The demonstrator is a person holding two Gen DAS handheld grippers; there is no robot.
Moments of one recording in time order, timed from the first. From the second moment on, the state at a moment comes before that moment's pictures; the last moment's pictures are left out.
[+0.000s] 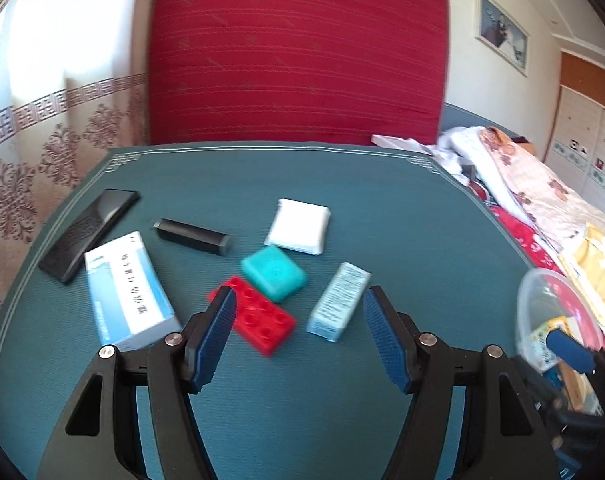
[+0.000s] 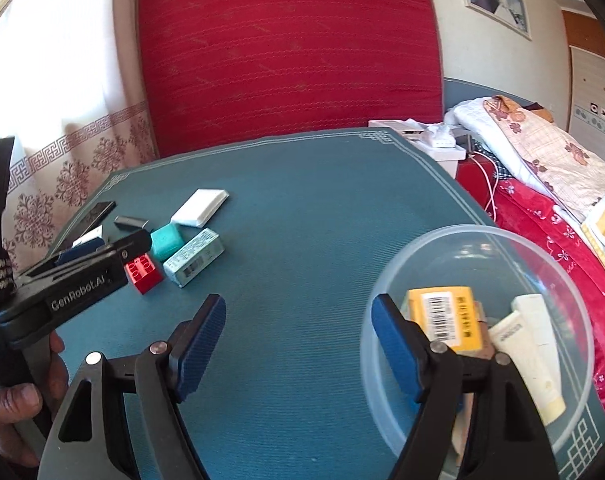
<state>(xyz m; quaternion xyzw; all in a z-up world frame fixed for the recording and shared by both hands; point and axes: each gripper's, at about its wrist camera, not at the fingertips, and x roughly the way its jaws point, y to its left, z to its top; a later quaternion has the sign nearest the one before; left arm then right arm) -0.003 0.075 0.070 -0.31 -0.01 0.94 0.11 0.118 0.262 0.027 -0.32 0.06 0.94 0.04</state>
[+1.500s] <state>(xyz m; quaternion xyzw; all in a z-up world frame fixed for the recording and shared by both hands) -0.095 -0.024 0.018 -0.39 -0.09 0.91 -0.11 0.055 0.229 -0.010 -0.38 0.08 0.92 -0.02</state>
